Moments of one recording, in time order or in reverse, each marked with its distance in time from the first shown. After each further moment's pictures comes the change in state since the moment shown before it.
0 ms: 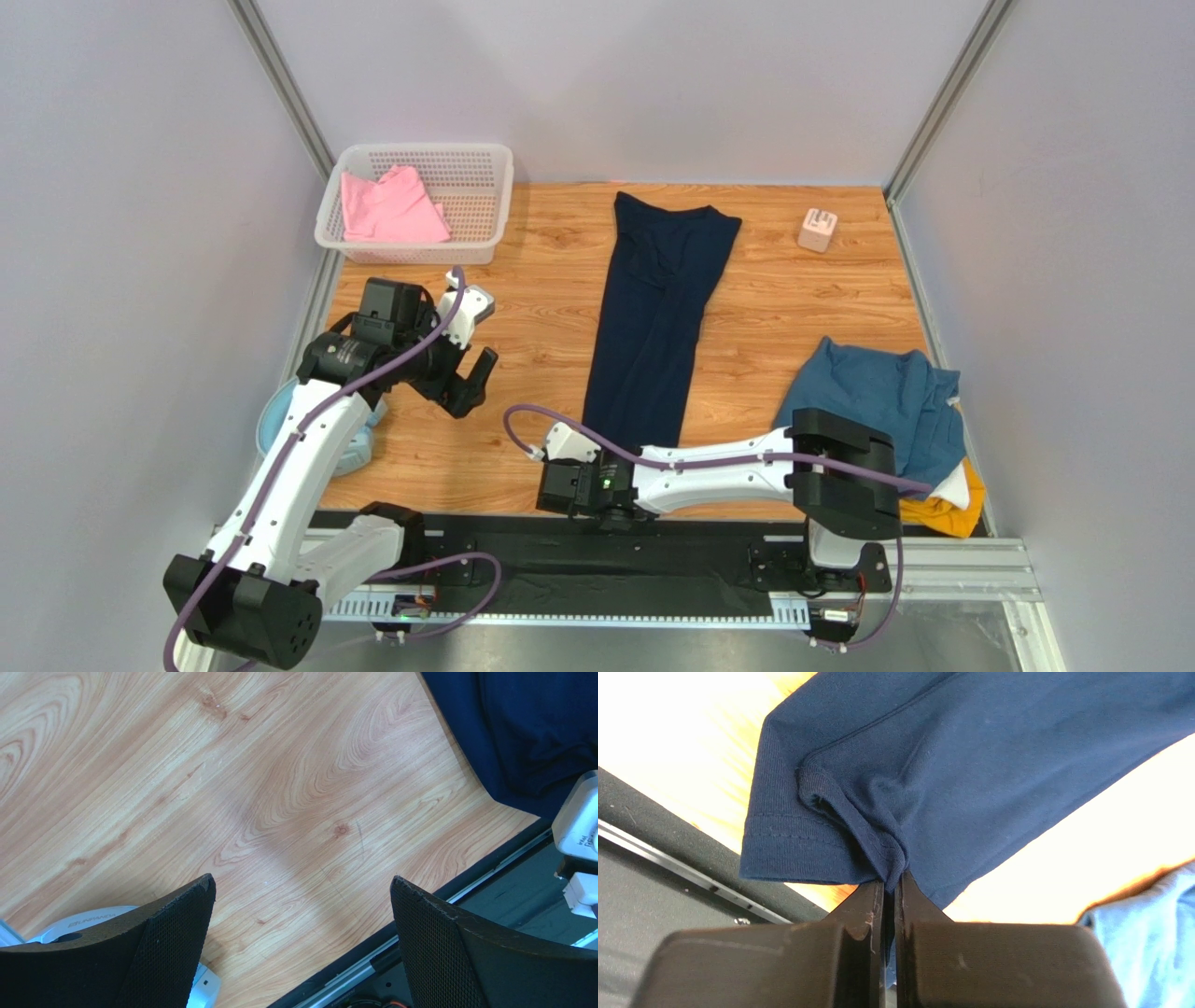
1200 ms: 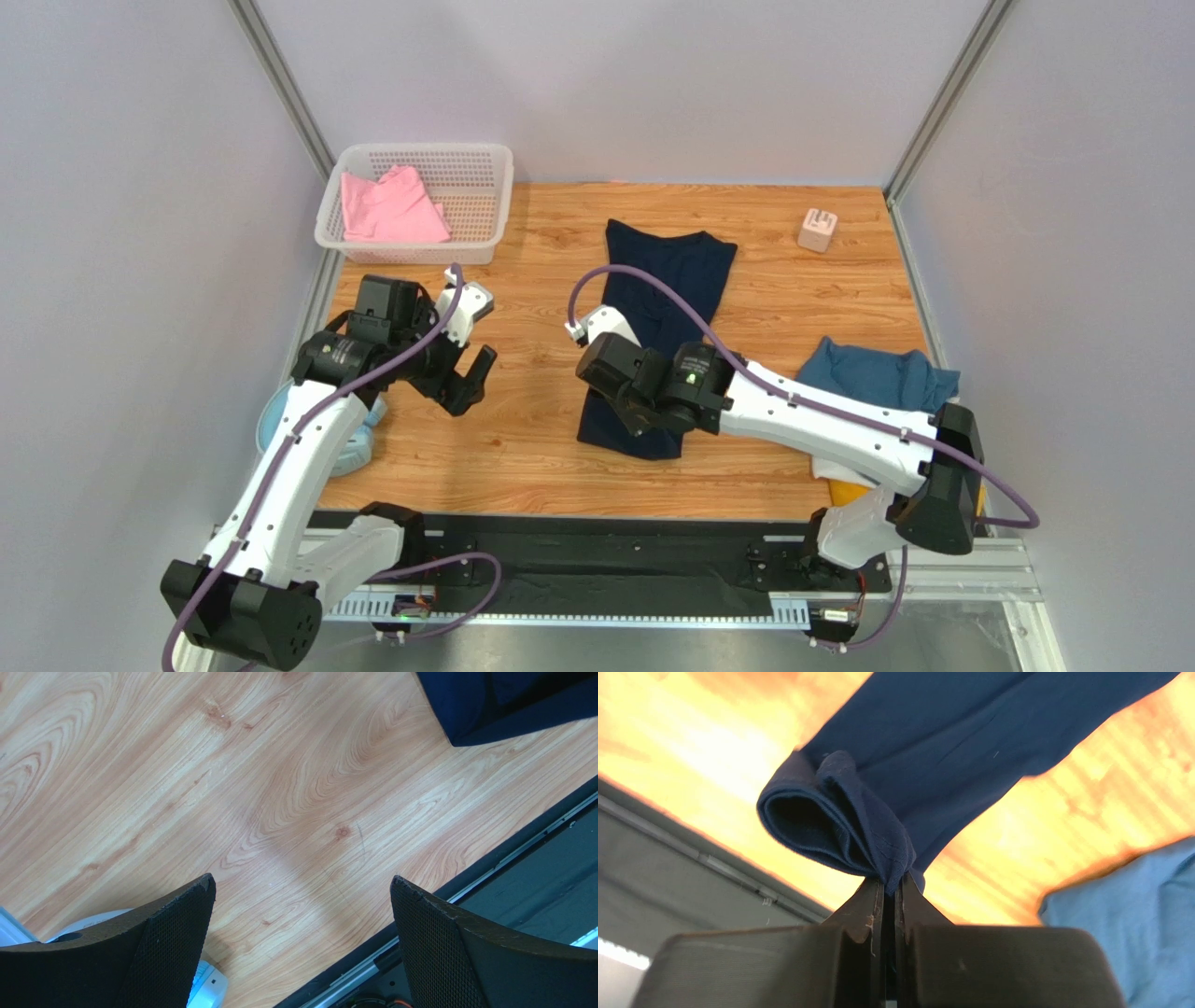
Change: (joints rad) left arm 0.000 -0.005 0.029 -0.017 0.008 0.019; right arm -0.259 -0.281 0.259 -0.221 -0.126 -0.026
